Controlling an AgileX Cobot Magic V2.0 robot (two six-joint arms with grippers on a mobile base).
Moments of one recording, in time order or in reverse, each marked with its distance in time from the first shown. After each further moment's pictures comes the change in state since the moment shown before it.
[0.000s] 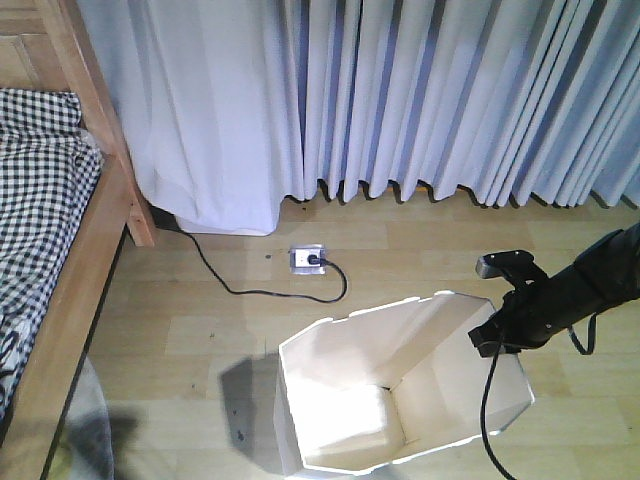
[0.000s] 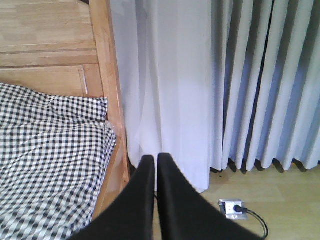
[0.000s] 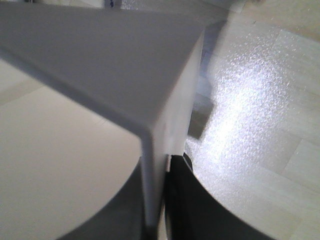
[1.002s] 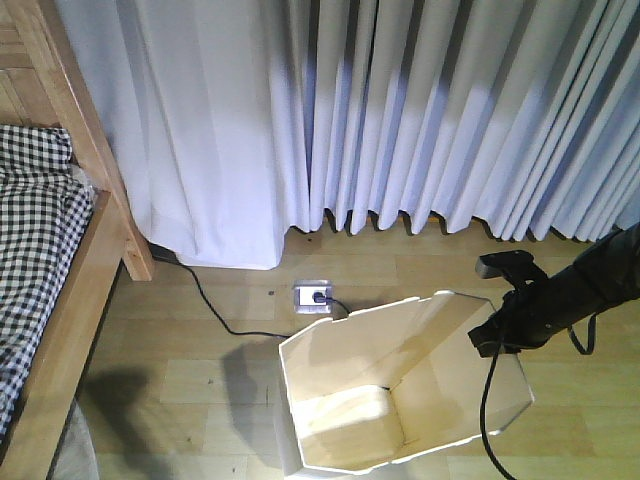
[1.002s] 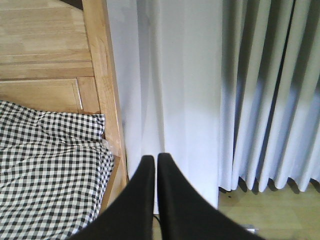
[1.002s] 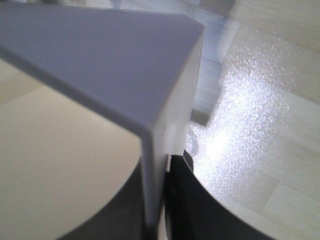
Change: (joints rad) left arm 0.000 0.000 0.000 0.000 0.000 0.000; right arm 0.000 0.000 0.000 0.000 0.000 0.000
